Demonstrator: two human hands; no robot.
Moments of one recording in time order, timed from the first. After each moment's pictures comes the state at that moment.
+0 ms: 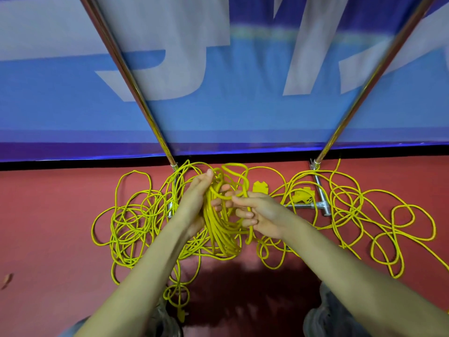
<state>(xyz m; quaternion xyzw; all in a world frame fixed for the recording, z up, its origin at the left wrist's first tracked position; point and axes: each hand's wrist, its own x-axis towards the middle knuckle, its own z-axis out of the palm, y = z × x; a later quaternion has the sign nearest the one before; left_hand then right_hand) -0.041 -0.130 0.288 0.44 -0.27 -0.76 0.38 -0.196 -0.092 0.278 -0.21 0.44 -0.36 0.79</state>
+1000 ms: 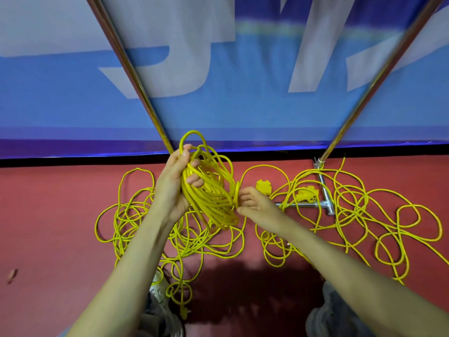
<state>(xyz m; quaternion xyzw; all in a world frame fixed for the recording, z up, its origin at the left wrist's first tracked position) -0.013 -0.152 0.318 0.34 -0.24 -0.75 0.51 -0.195 -0.097 0.226 -0.51 0.57 -0.32 0.56</state>
